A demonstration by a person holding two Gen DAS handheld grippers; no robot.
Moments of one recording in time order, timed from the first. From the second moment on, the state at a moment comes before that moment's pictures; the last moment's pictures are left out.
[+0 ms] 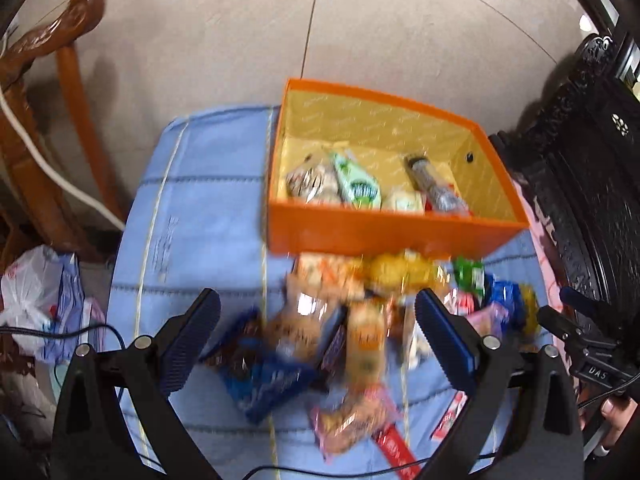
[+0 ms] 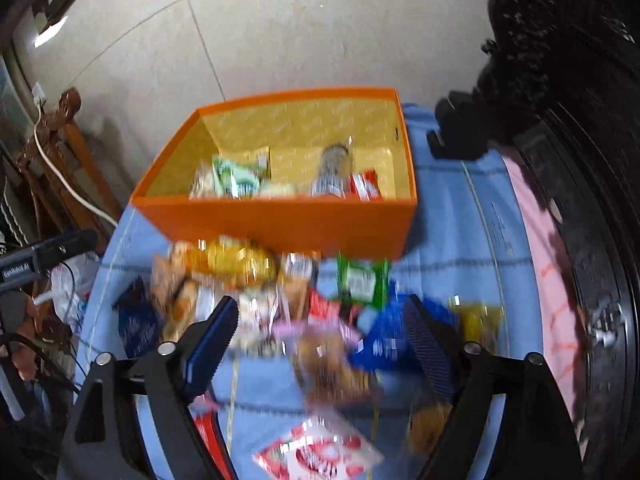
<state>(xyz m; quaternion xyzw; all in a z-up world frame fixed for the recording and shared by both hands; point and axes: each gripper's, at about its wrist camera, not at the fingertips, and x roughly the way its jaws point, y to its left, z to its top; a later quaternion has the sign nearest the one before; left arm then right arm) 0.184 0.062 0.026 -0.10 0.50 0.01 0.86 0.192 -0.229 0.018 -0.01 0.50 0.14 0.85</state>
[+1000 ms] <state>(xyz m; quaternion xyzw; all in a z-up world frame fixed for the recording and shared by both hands) 0.086 0.001 -0.075 -0.04 0.60 -0.02 0.80 0.081 -0.247 -0.048 0.01 0.59 0.14 0.79</state>
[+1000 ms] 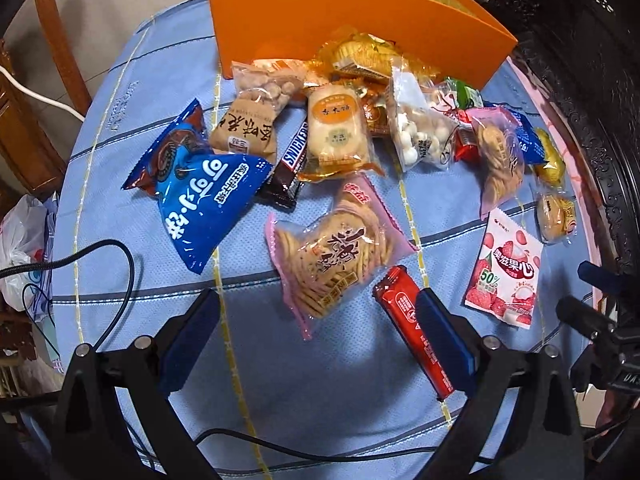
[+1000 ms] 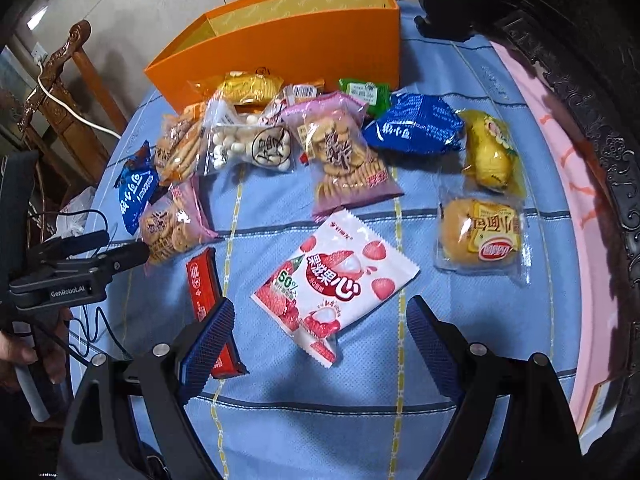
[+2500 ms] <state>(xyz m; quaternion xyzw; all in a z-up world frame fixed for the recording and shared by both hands) 0.085 -0.007 -0.116 -0.07 0.62 -0.05 0.78 0.110 -0.233 -0.110 0.04 0.67 0.09 0.74</state>
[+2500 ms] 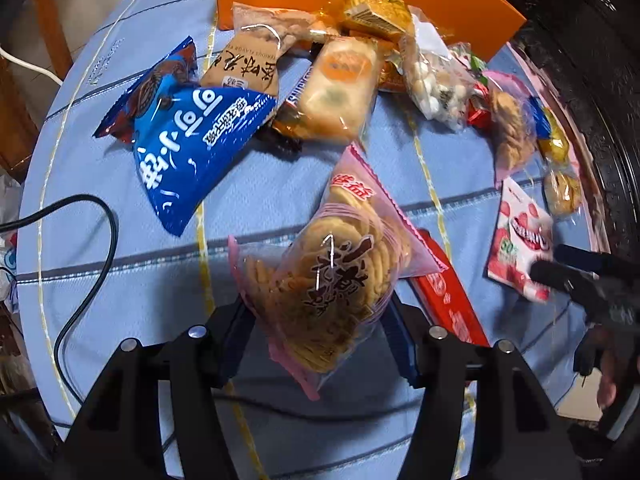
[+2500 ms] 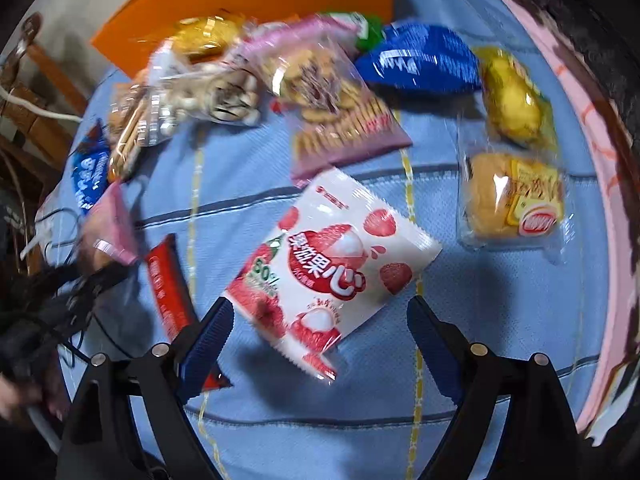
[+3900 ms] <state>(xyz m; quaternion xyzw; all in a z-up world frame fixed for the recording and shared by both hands) 0.067 0.003 -0.088 -0.11 0.60 -0.07 0.79 0.091 -0.223 -0.045 0.02 0.58 0.18 0.80</state>
